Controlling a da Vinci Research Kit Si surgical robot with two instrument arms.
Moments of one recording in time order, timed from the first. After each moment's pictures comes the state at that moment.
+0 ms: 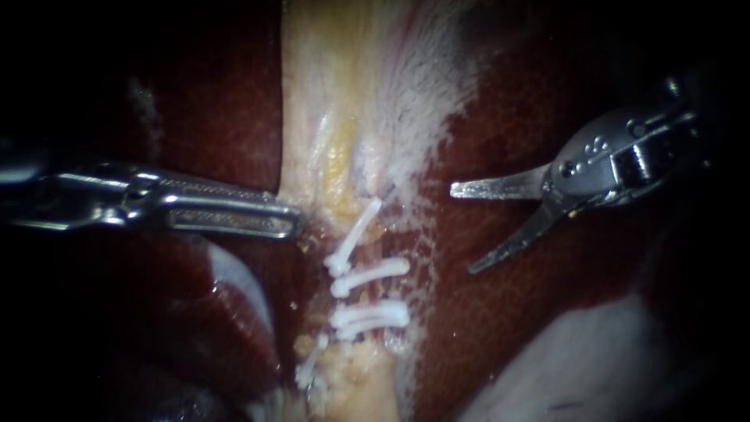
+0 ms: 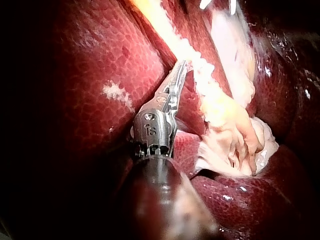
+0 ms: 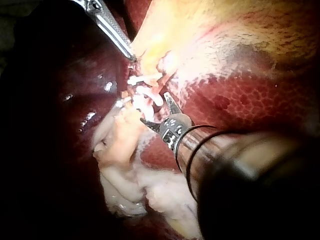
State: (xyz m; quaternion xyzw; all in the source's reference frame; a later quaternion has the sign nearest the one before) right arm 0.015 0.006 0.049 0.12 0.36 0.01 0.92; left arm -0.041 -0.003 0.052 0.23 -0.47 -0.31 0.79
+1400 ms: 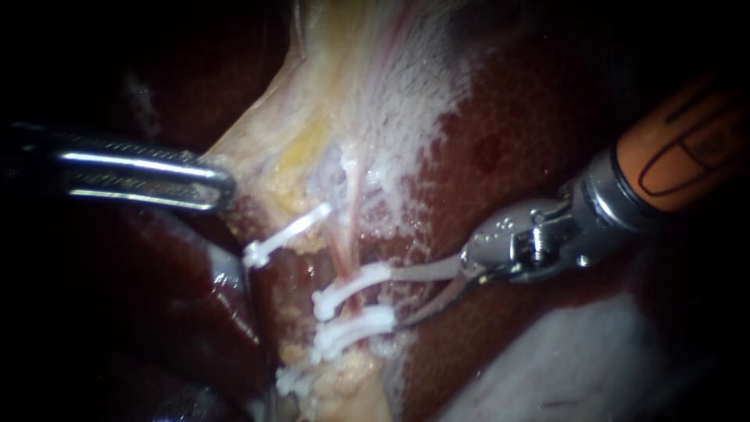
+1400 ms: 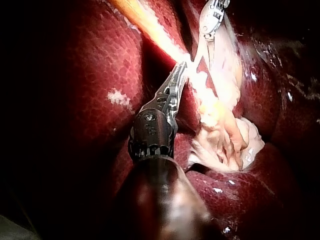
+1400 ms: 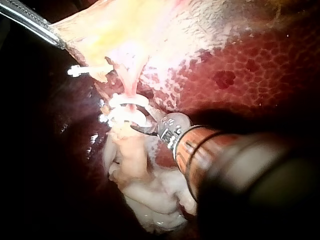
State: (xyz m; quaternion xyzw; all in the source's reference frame) right arm 0.020 -0.002 0.059 0.36 0.32 0.09 0.87; left arm -0.038 0.001 0.039 0.21 -0.49 -0.31 0.78
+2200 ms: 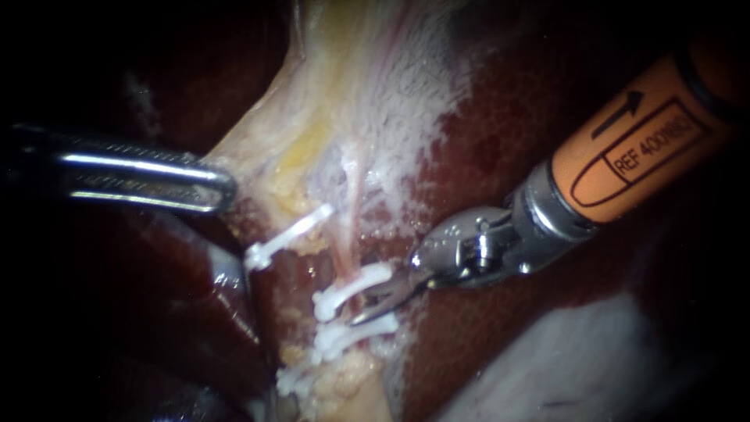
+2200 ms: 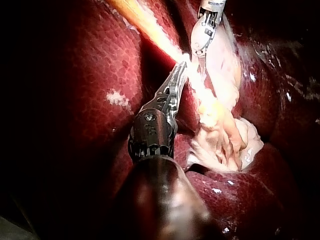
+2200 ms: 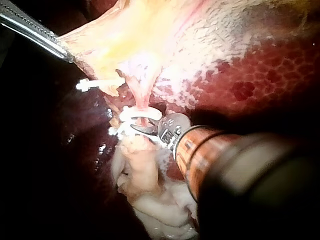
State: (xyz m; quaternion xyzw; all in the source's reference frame) right arm 0.025 -0.002 0.061 0.38 0.34 0.09 0.86; left arm -0.038 0.001 0.039 0.21 -0.49 -0.31 0.78
